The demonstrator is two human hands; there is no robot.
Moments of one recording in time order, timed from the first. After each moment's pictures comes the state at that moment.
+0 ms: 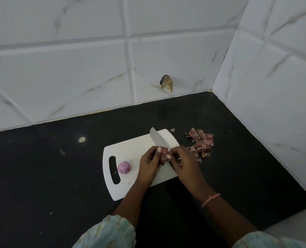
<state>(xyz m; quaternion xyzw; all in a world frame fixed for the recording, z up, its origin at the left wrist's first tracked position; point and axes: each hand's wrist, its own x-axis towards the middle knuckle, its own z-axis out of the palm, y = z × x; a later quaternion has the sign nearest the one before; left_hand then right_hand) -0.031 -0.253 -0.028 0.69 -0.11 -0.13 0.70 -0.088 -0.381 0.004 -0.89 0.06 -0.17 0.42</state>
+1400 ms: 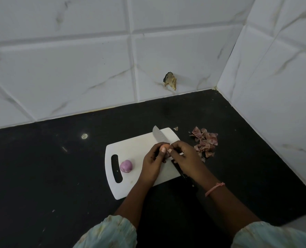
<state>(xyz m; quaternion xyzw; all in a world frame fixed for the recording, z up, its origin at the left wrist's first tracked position) -0.030 -0.251 -0.028 0.70 -0.13 -0.12 0.70 -0.065 -0.388 0.014 -0.86 0.10 -0.06 0.51</state>
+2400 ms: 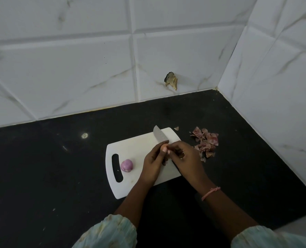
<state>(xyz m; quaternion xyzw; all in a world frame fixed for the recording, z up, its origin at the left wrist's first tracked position) -0.030 -0.250 -0.029 0.70 -0.10 -0.14 0.70 -0.074 -0.377 0.015 -0.86 0.06 -0.16 0.47</state>
